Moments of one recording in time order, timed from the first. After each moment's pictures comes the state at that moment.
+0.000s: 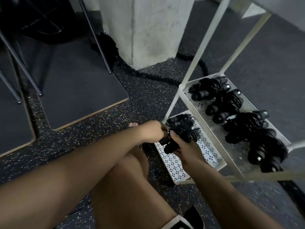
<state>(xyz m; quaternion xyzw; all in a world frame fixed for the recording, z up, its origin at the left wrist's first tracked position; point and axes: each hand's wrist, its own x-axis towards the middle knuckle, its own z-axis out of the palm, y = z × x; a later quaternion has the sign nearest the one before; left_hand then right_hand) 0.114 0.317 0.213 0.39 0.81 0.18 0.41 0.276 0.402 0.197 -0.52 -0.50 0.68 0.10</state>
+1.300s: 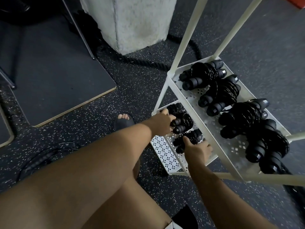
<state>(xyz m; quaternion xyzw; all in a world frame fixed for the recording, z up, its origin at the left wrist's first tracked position) 0.130 0.421 0.126 0.52 0.78 0.07 0.35 0.298 0.428 0.225 -0.68 -0.60 0.43 0.06</state>
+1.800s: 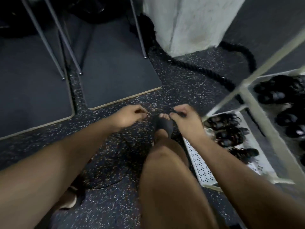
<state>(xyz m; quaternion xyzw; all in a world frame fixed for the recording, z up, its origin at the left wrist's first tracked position) -0.003 0.157 0.142 0.20 0.83 0.36 0.38 0.146 0.359 0.184 -0.33 -0.81 0.48 0.03</state>
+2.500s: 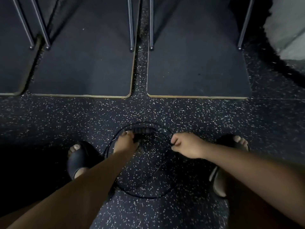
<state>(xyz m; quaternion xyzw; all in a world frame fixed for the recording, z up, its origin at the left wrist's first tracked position) -0.021 -0.110 -0.148 -0.15 0.93 0.17 0.29 -0.049 0.171 -0.036 0.06 -0.86 0.23 -0.45</state>
